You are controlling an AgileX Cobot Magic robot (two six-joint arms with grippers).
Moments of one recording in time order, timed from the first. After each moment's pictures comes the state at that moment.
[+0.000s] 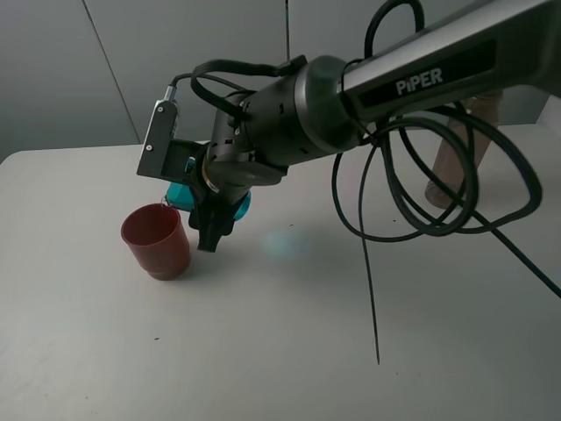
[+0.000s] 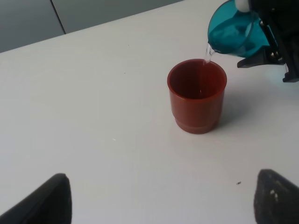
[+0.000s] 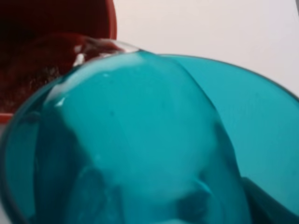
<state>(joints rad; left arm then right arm) -0.12 0.00 -0.51 -0.08 1.09 0.17 0.95 2.11 -1.40 -0.70 0.41 0.10</state>
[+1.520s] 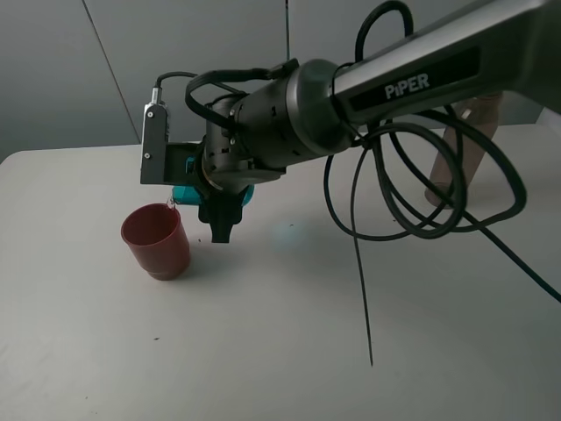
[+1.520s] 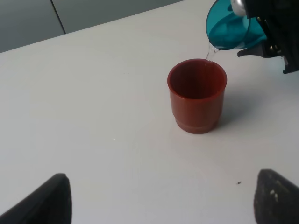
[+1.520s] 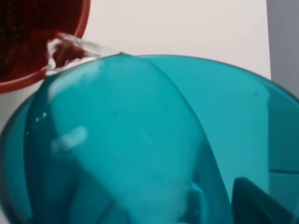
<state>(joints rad) -0.12 0.00 -0.51 -0.08 1.09 0.17 0.96 2.13 -1.42 -0.91 0.45 0.10</state>
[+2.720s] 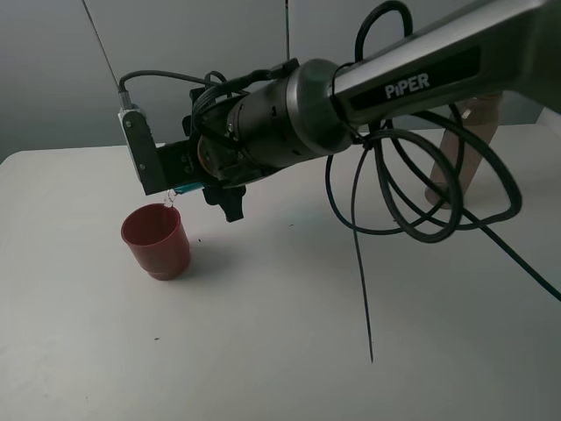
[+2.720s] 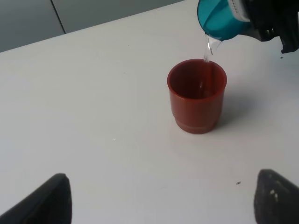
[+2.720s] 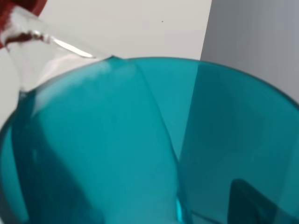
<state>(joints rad) -0.12 0.00 -0.51 -0.08 1.09 0.16 0.96 2.13 -1.42 -1.31 0.42 0.10</state>
